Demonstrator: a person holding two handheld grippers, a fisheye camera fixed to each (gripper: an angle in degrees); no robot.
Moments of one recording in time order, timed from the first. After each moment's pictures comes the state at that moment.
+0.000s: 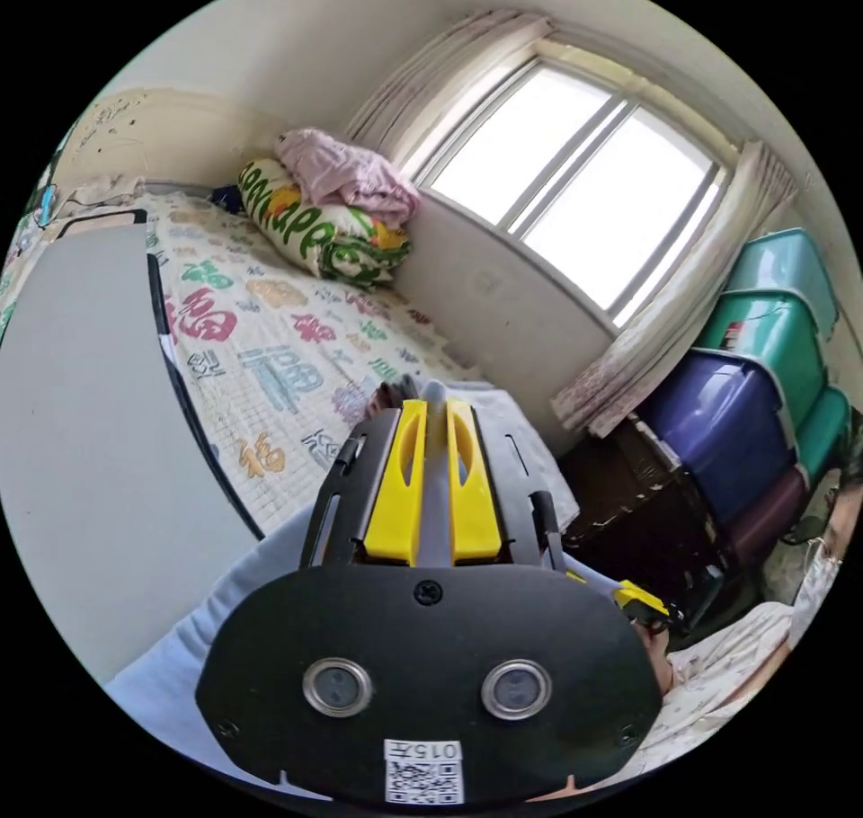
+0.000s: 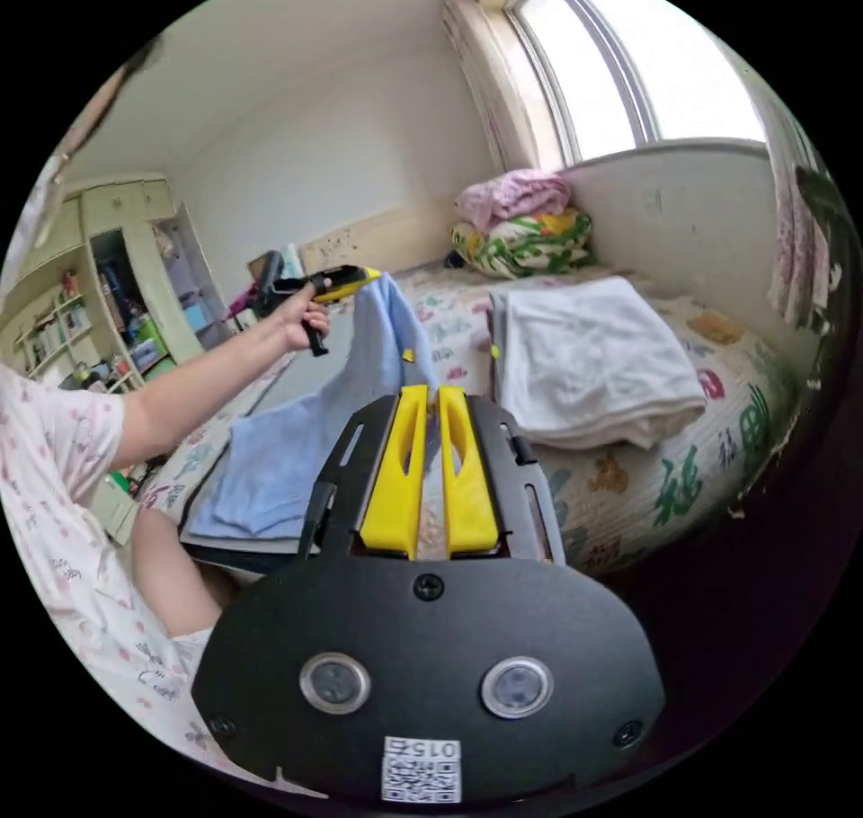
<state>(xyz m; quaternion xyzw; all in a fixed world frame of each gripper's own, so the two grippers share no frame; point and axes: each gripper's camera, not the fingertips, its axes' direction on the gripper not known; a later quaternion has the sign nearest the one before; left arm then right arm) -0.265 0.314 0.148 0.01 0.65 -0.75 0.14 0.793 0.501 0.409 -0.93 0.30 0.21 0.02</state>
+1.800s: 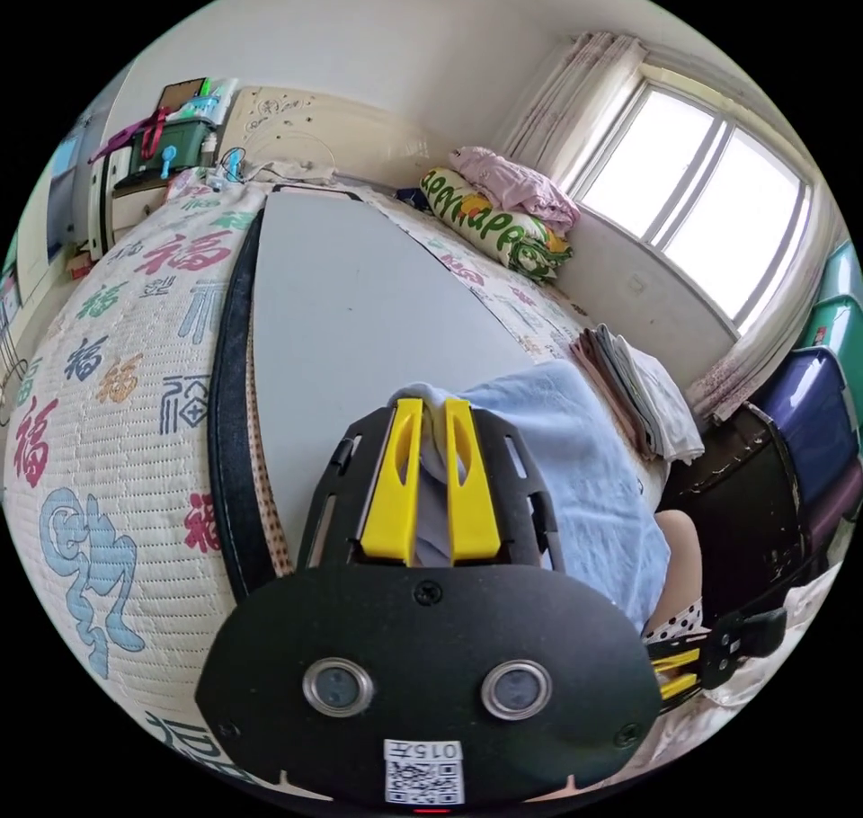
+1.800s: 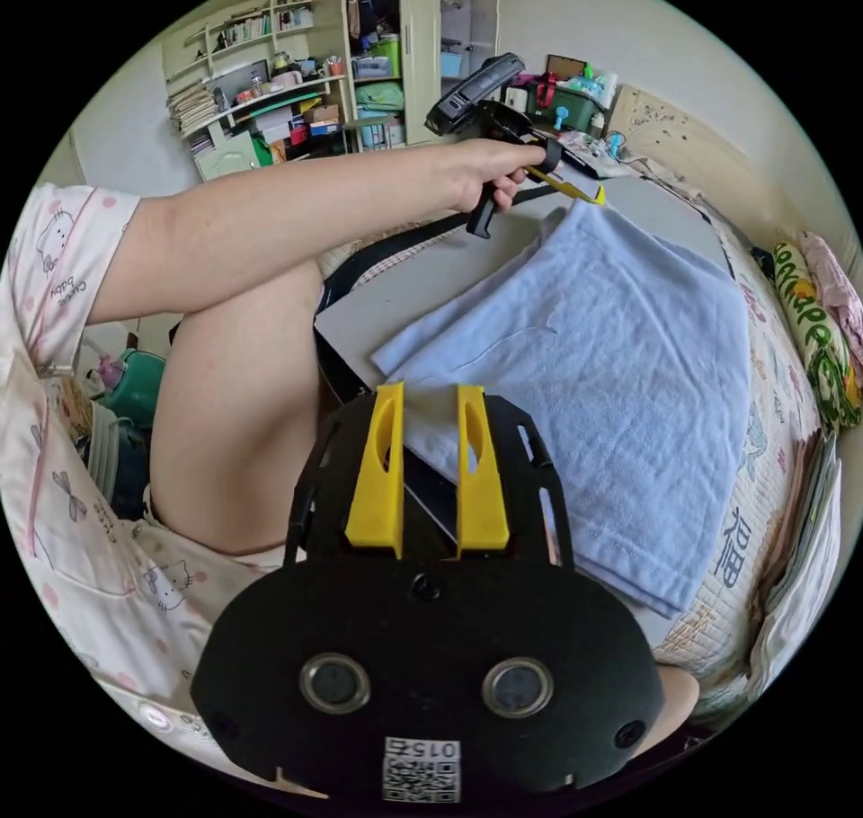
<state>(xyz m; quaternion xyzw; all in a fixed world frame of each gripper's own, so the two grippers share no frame) -0.065 0.584 -0.198 -0.22 0.59 -0.74 0.24 0.326 0.546 0.326 -0.88 -0.14 0.43 -0.13</state>
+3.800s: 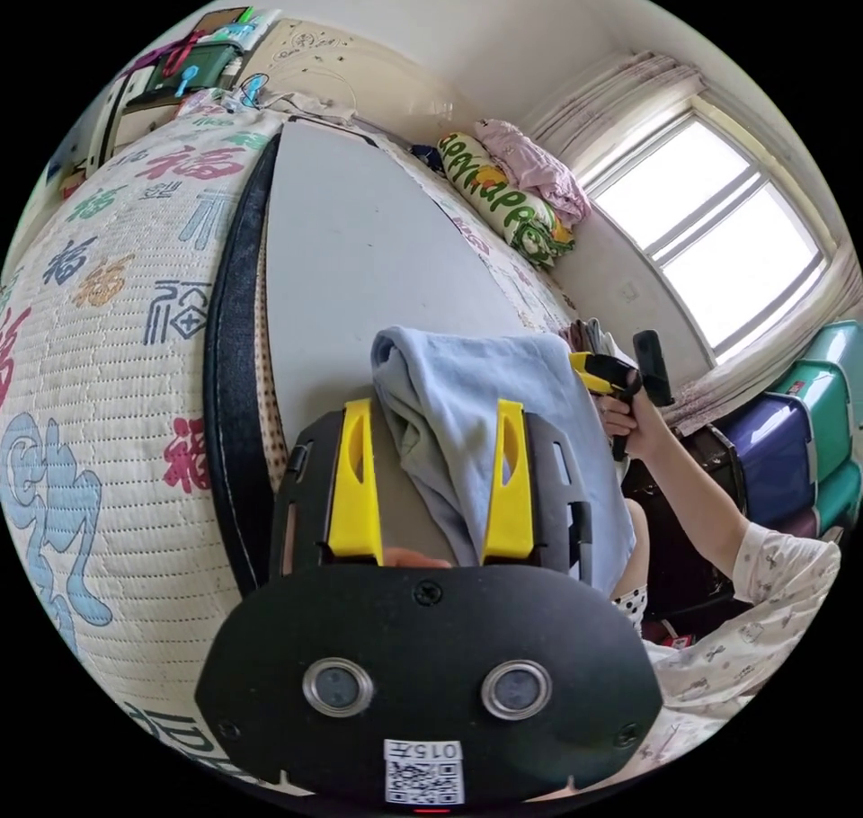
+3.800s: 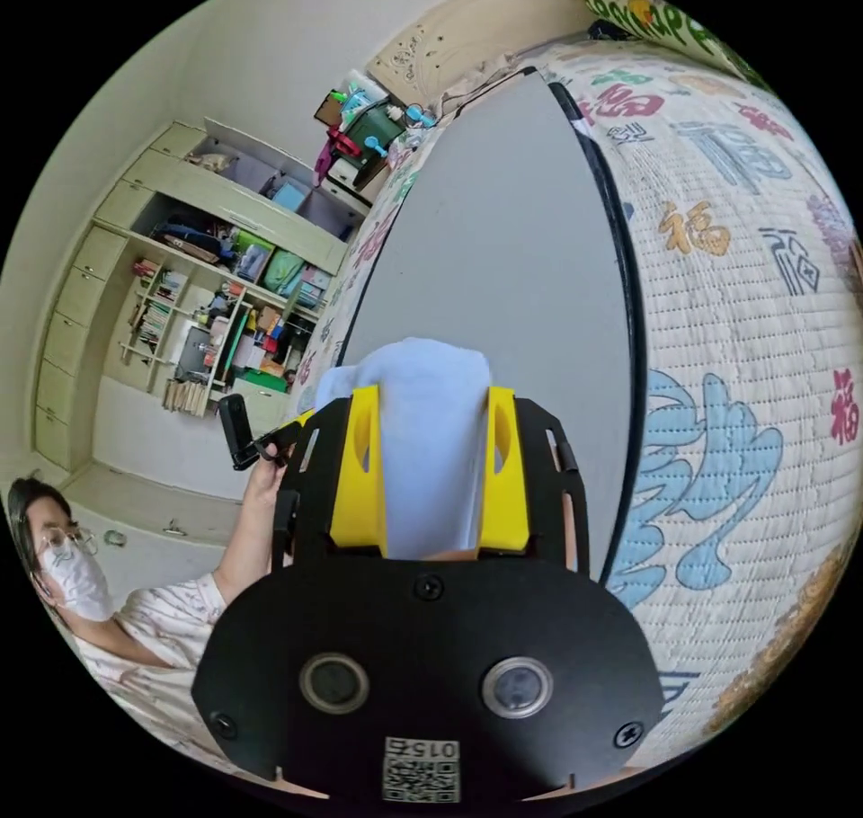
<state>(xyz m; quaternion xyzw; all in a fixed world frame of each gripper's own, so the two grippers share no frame) 0.008 0.653 -0.180 -0.22 0.63 -0.73 0.12 0.463 0.966 -0.129 -0.76 0.24 0.56 -0.21</state>
